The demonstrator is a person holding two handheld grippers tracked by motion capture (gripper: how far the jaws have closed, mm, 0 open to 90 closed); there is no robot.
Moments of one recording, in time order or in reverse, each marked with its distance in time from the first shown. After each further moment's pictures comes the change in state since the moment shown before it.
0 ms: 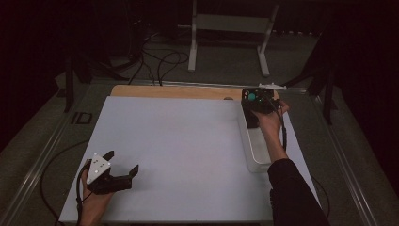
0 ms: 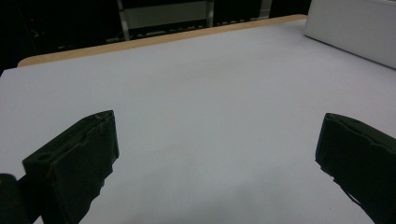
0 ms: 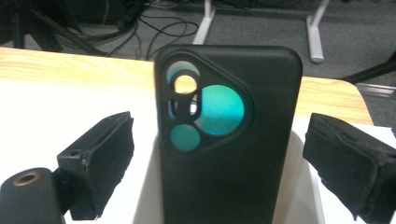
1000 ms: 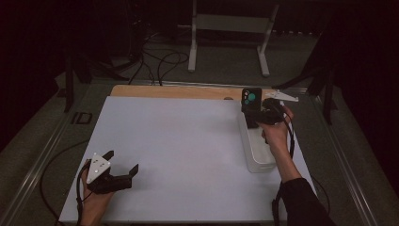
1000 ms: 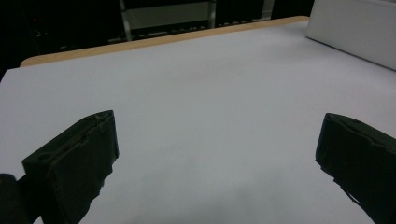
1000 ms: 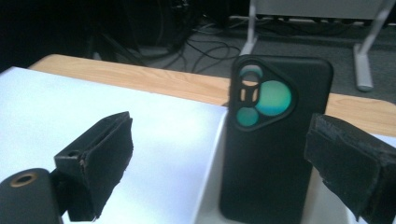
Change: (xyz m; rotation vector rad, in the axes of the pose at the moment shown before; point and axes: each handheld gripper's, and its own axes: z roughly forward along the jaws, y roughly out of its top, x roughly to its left) left arm 0.000 0.001 0.001 -0.003 0.008 -0.004; right arm 0.013 -0.016 -0.063 -0.111 0.191 -0.022
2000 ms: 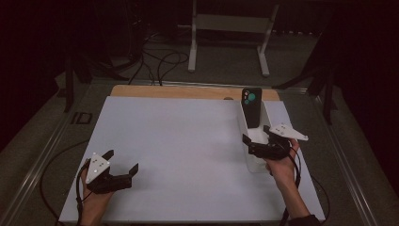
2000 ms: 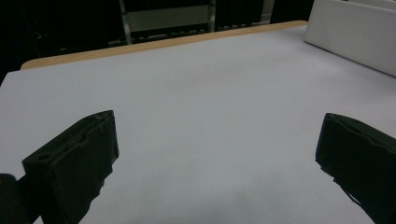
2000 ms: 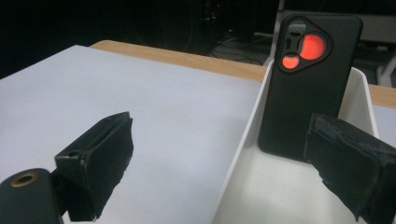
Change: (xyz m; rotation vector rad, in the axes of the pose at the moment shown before) left arm 0.000 0.002 -0.002 -0.015 -0.001 -0.010; right arm 0.033 -0.069 -0.073 -0.076 0.081 -0.092
